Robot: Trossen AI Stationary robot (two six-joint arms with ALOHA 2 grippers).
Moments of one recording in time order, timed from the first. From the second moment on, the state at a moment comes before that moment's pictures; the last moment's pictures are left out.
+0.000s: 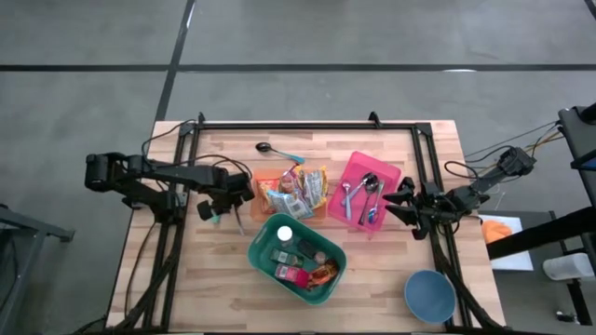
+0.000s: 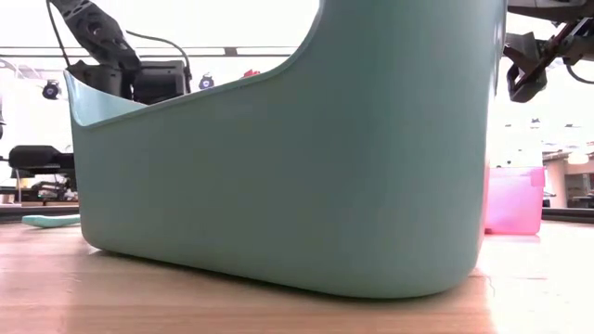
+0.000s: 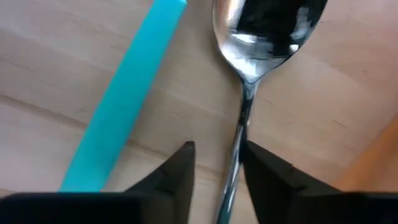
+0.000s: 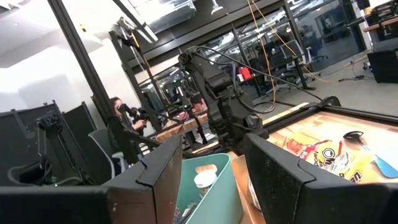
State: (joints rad) left arm 0.20 1.40 0.58 -0.65 0.06 -1.80; right arm 0.57 0.28 0.01 0.55 0.63 0.30
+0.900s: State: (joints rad) left arm 0.20 1.21 0.57 -0.67 -0.01 -1.81; right arm 0.57 0.28 0.01 0.55 0.63 0.30
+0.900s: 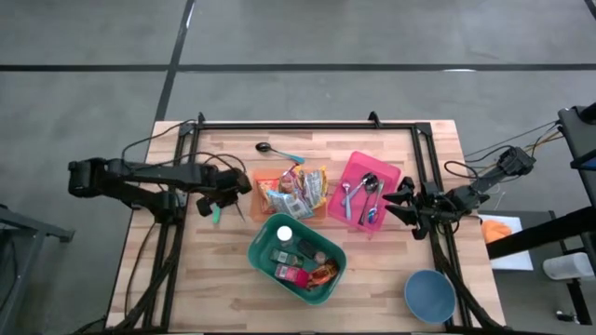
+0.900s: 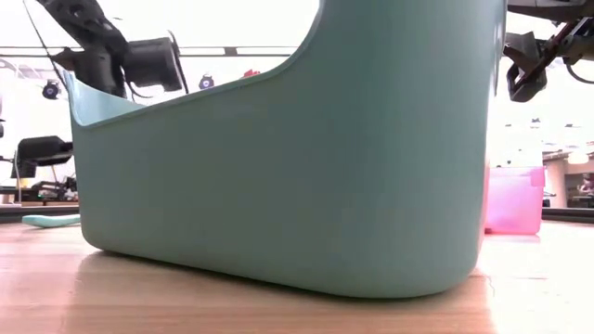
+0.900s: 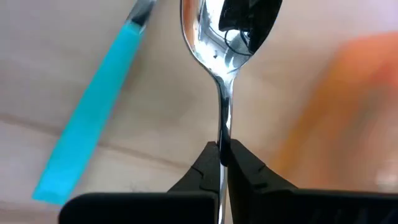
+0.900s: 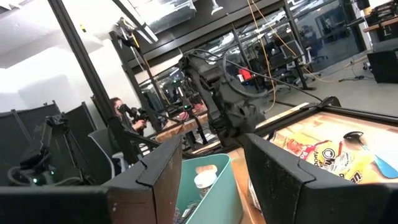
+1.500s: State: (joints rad) left arm 0.20 0.83 0.58 -0.54 -0.54 -1.44; right arm 0.57 0.28 0.01 0.55 0.63 0.30
